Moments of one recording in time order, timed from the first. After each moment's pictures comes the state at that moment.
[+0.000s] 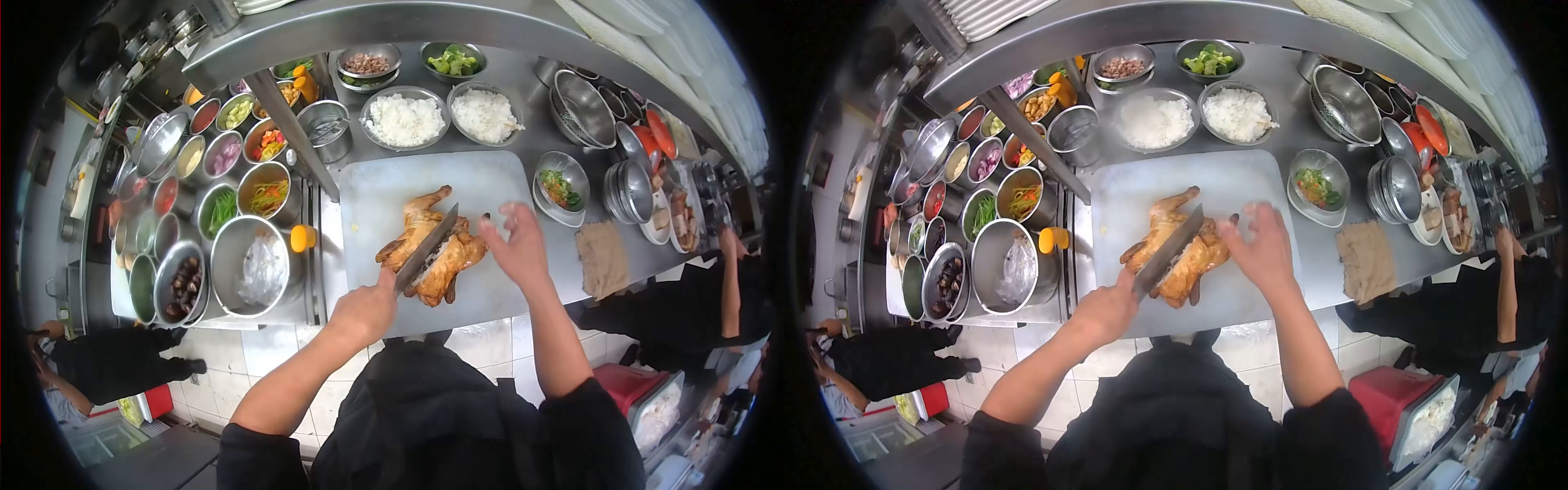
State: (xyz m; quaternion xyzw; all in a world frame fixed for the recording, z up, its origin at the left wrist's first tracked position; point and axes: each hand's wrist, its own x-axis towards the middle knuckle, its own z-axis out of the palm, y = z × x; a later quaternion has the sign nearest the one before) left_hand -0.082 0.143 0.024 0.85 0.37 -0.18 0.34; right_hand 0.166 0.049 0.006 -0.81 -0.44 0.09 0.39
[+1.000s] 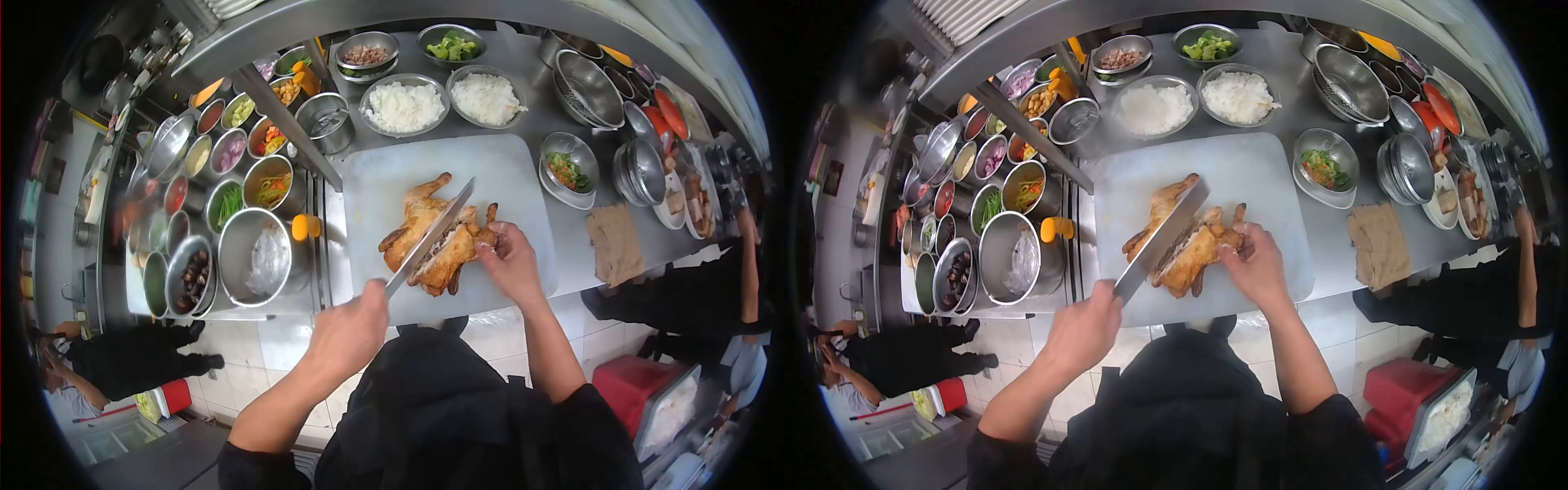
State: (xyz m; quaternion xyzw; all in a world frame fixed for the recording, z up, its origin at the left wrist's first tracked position) left_hand -0.112 0.107 0.065 0.88 0.37 -0.06 0.30; right_hand 0.146 0.005 -0.036 -0.80 -0.37 0.20 0.43
